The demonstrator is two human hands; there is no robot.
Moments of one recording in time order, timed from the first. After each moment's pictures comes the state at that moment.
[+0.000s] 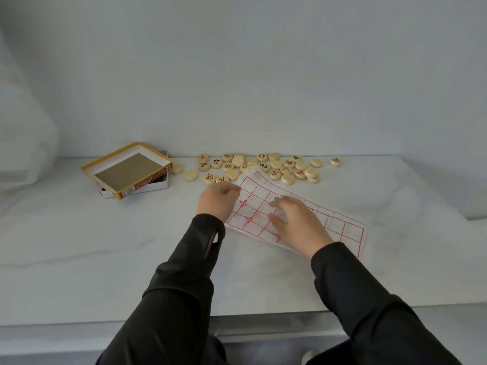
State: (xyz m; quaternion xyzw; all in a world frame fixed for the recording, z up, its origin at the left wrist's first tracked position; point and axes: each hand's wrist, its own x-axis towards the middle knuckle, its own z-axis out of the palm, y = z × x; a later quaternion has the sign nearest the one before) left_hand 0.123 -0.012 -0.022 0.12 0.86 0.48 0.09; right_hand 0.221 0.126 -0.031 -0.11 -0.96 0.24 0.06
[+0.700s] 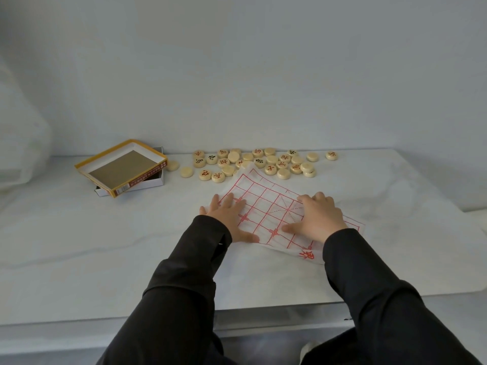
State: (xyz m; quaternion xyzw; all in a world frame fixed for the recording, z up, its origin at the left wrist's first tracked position) left_hand 0.120 -0.003 -0.056 0.30 0.93 0.00 0.19; right_hand 0.221 0.164 -0.034 -0.26 -0.96 0.06 -0.09
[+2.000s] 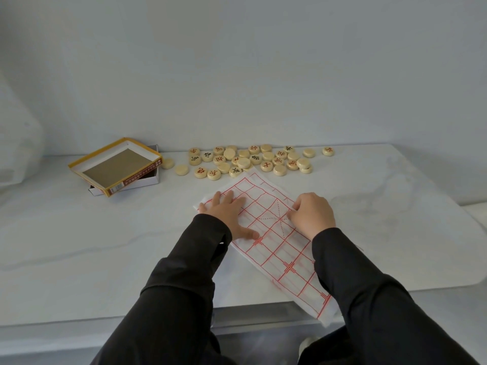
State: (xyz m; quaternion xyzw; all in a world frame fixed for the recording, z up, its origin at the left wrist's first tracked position) left_hand 0.124 0.005 -0.057 0.31 0.94 0.02 0.17; right_hand 0.215 0.155 -0.048 -0.34 -0.92 0.19 0.03
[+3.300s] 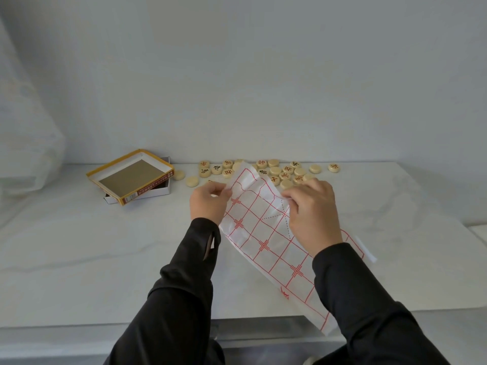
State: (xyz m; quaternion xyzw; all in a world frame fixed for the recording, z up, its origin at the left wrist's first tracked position) left_hand 0.117 -0.014 -0.022 0.06 0.83 0.56 0.01; right_hand 0.229 0.130 -0.009 -0.05 -0.90 0.12 0.41
